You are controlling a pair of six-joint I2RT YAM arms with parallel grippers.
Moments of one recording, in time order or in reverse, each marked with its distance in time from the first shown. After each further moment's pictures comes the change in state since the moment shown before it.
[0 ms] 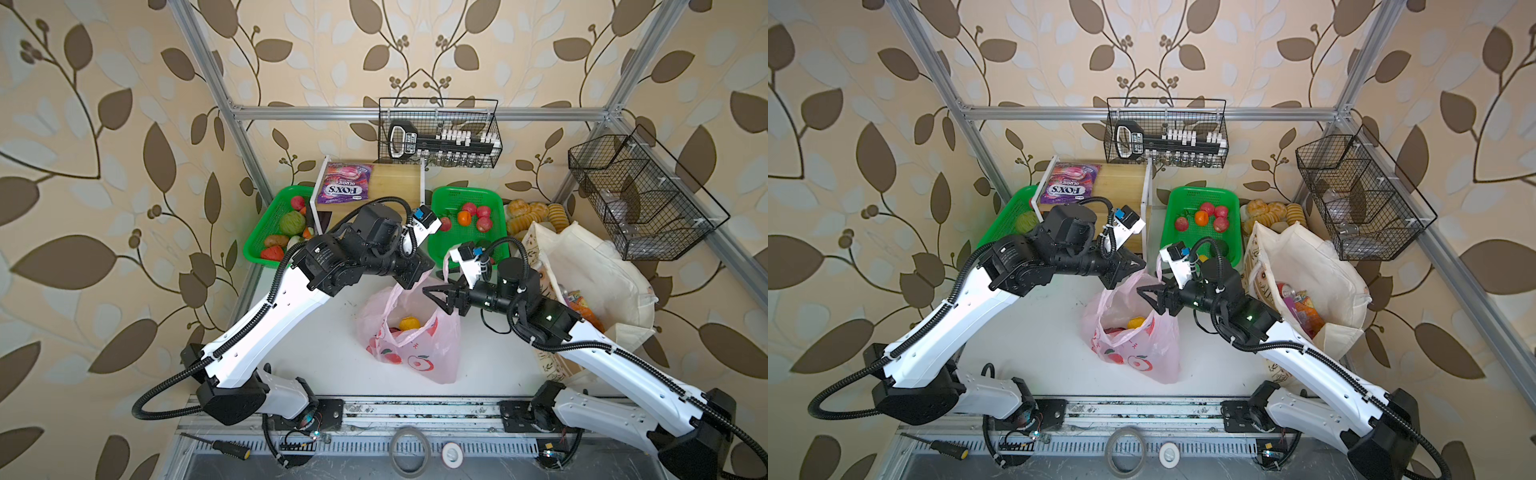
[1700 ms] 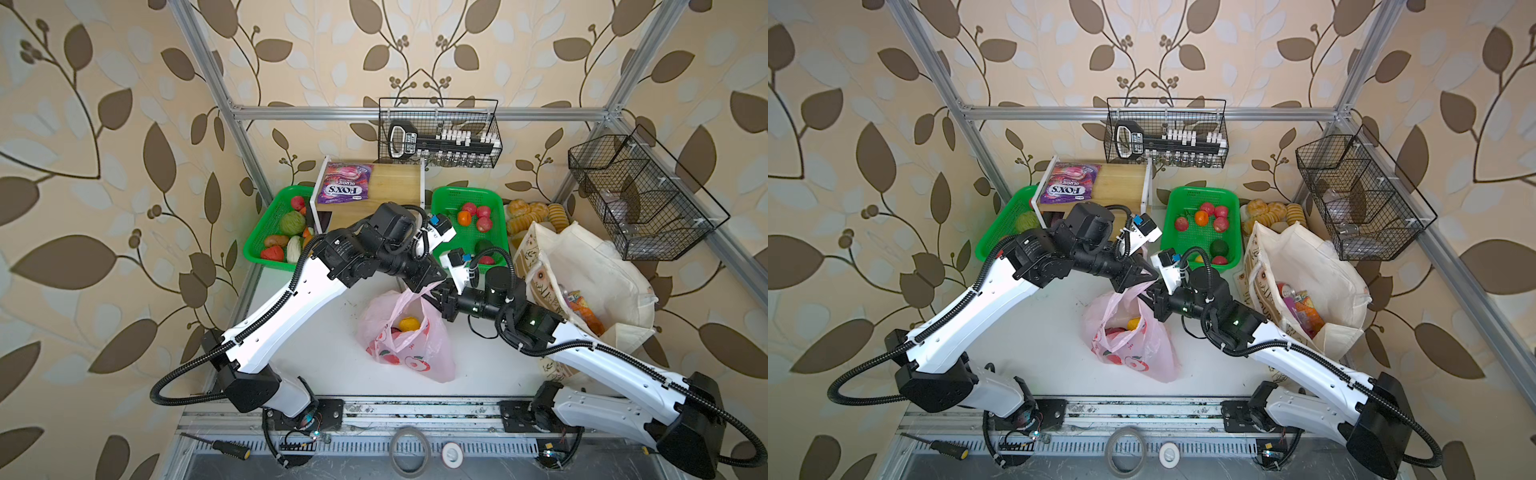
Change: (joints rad) left arm 0.000 0.090 0.042 -0.038 0.176 0.033; right arm 0.077 0.077 -0.062 0.196 -0.056 0.105
